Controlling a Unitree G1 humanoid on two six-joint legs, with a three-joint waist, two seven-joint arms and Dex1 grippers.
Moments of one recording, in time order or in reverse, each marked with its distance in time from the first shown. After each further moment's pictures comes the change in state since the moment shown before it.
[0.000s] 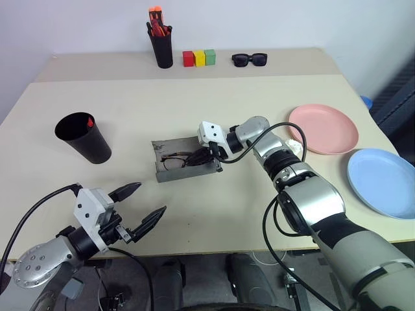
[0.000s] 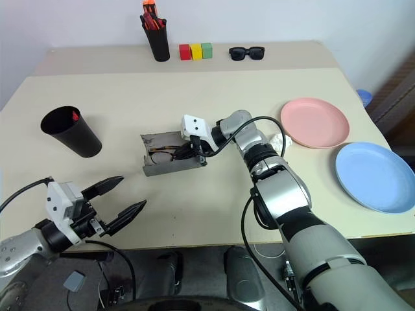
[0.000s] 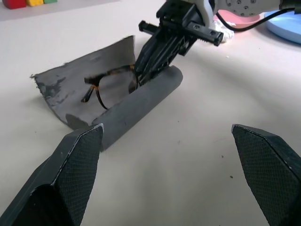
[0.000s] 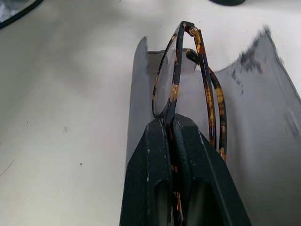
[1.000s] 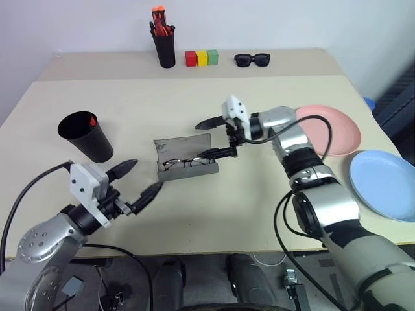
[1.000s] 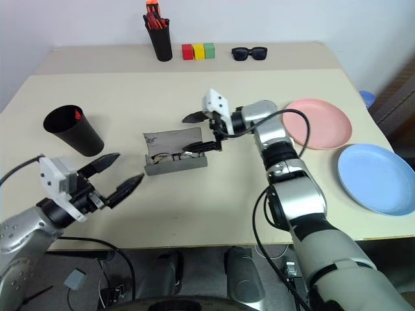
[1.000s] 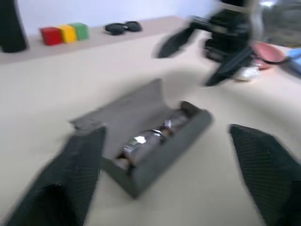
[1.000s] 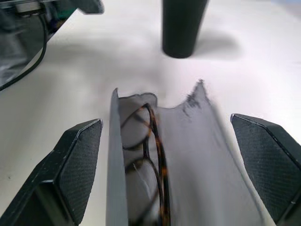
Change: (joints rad) left arm -0.265 0.000 0.018 0.088 -0.071 0.072 0.103; right arm 0.194 -0.165 -0.153 -0.431 0.182 0.273 0.040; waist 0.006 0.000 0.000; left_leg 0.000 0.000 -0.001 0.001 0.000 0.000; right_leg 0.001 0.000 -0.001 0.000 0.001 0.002
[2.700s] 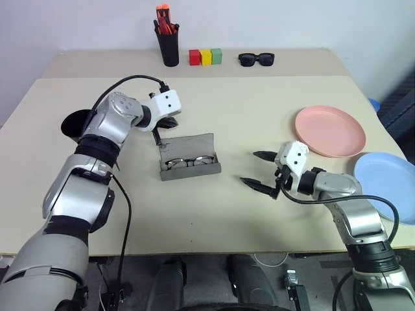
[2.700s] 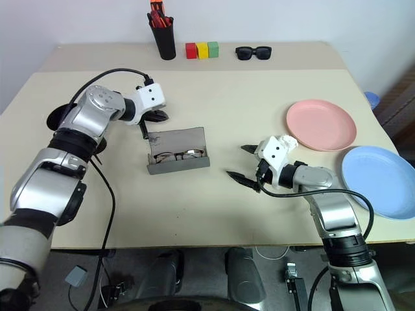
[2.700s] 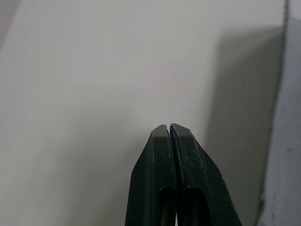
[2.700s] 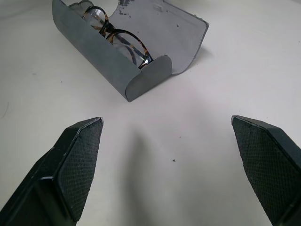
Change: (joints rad) left arm -1.350 -0.100 -0.720 1.583 0.859 -0.369 -0.440; right arm 0.746 -0.273 -0.065 -0.962 0.164 0.350 -0.549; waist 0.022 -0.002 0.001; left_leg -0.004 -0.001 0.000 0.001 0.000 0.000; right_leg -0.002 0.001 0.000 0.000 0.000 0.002
